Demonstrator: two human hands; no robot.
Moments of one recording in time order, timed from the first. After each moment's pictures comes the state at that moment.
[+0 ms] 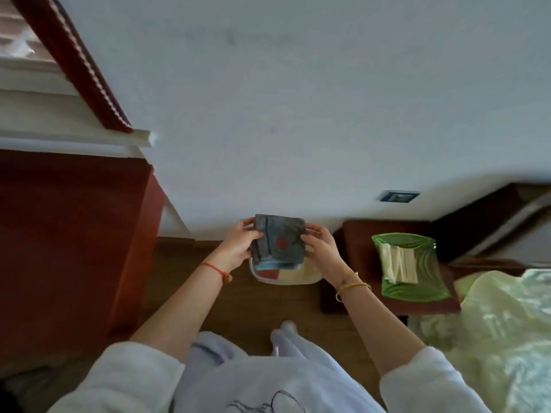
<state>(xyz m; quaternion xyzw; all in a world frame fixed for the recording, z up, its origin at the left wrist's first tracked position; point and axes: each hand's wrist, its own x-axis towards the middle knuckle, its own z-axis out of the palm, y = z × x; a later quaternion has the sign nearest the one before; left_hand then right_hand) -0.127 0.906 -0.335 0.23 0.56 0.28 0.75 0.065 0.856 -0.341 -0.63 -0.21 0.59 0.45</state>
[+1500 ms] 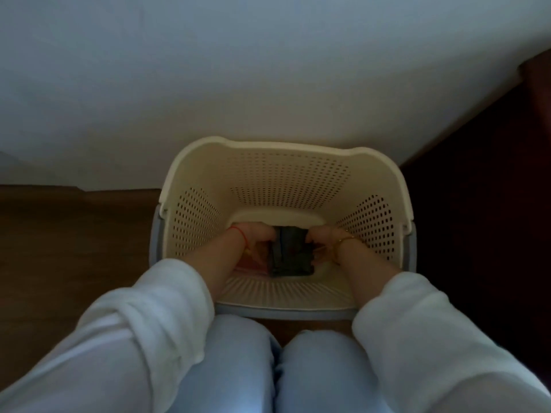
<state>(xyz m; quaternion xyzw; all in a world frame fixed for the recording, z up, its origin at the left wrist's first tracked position) 0.040 1.014 -1.044 0.22 0.61 -0.14 0.75 0.204 0.977 -1.032 -0.73 -0.12 0.67 0.09</state>
